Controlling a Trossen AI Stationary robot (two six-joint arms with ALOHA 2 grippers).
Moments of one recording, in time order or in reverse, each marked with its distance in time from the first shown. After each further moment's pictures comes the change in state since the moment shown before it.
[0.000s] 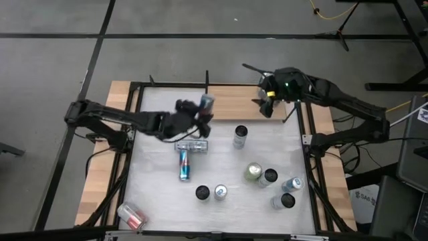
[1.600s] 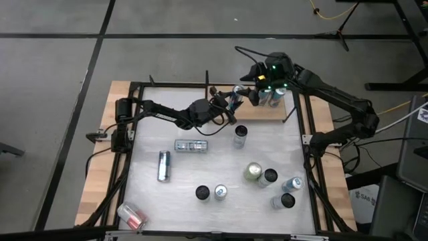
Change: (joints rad) left arm 0.254 0.565 0.026 1.060 0.341 0.643; right arm -0.186 0.172 0.000 0.302 -0.396 0.007
